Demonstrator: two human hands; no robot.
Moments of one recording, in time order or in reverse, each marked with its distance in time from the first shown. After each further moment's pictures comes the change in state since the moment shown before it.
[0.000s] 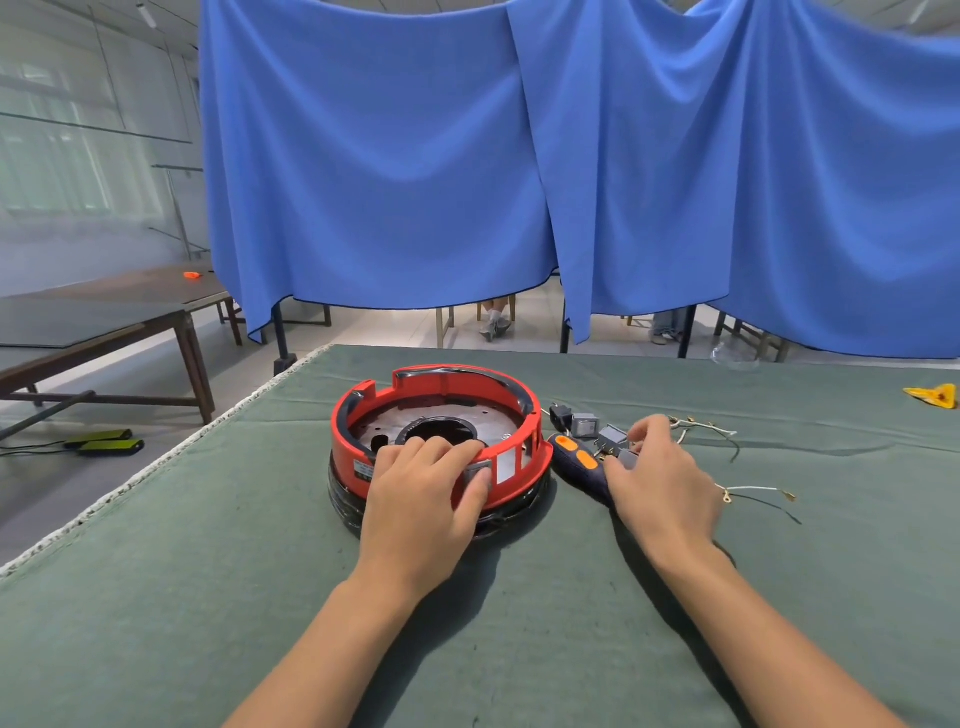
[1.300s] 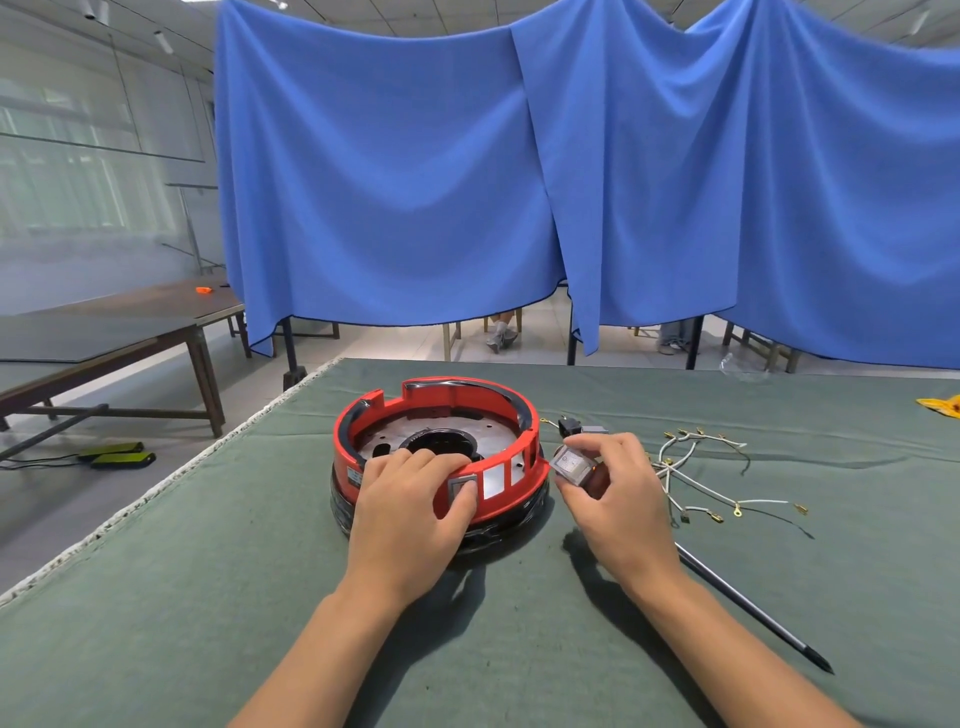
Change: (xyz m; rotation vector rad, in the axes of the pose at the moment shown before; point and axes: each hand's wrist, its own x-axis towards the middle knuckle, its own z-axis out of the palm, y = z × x) left_hand 0.001 -0.019 -0.004 -0.059 0.018 -0.077; right_hand -0.023 -0.017 0.017 0.534 0.011 -0.413
